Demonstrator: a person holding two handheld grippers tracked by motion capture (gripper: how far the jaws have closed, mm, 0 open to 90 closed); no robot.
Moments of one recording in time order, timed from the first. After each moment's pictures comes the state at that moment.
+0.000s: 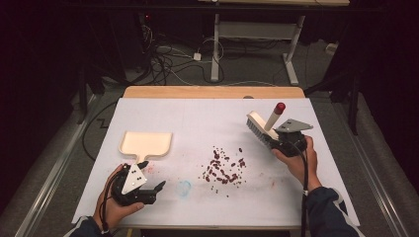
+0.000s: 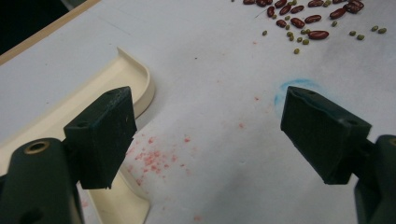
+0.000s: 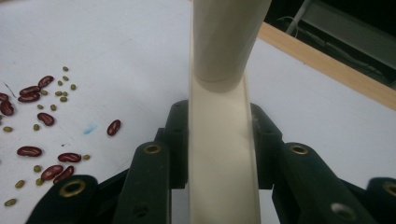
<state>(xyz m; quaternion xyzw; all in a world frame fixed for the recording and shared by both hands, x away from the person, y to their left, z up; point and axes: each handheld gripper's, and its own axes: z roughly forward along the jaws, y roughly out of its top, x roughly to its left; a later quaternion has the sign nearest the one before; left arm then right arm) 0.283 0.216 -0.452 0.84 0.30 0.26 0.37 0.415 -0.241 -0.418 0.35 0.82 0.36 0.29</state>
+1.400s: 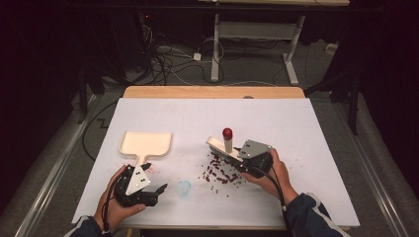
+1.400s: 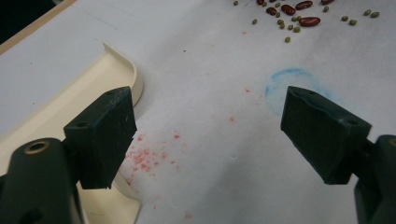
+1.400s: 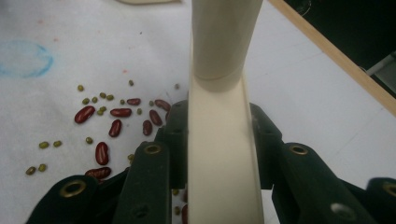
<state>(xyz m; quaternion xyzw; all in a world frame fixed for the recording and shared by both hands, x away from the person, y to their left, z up) 0.282 0.212 -0.454 0.85 0.28 0.25 0.35 0.364 -0.149 -0.425 0.19 0.87 0.37 0.25</state>
